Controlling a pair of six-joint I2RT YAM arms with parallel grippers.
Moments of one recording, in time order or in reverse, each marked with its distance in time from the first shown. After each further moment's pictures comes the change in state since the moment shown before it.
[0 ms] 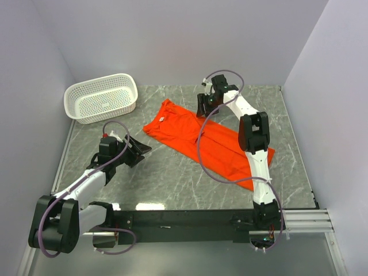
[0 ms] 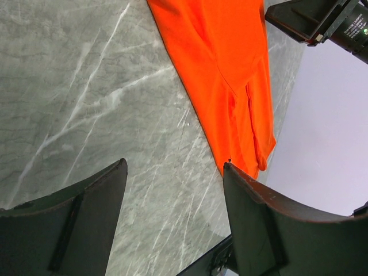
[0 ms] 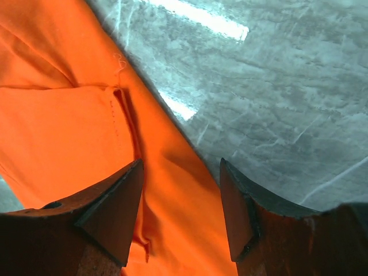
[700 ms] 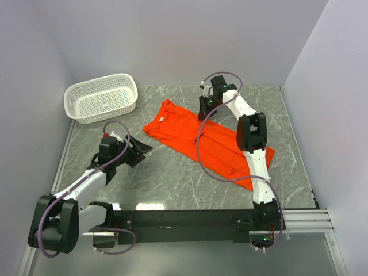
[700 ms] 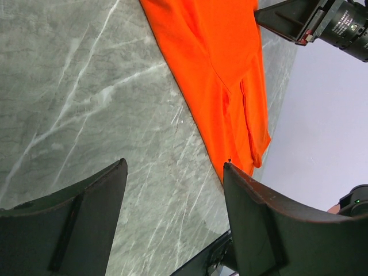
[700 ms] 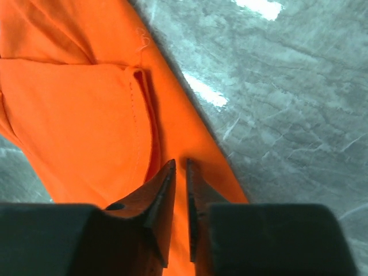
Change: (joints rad) left arm -0.010 0.000 -0.003 0.019 0.010 -0.018; right arm -0.005 0.069 0.108 -0.134 -0.118 -0.046
